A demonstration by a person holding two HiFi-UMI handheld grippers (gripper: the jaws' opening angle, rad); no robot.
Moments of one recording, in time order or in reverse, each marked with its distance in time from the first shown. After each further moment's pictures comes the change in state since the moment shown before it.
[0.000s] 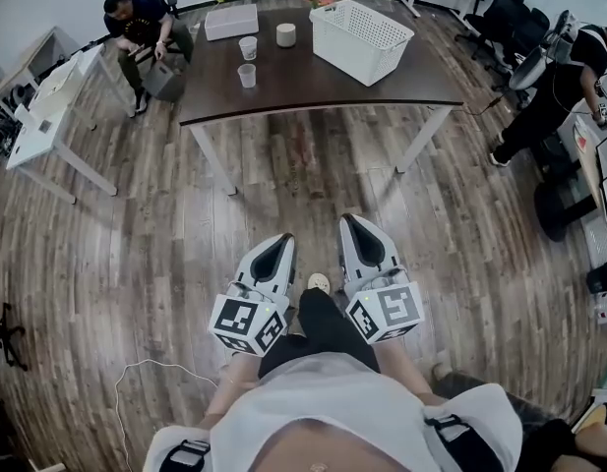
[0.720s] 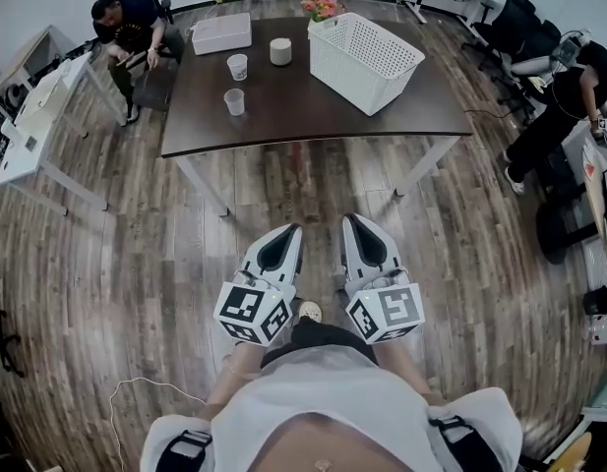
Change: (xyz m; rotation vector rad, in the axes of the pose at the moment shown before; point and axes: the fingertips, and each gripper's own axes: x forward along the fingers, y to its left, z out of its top) left arm 0.167 0.057 0.023 -0.024 0.001 -0.006; right arm 0.124 -0.107 0.006 0.003 0.016 -0.021
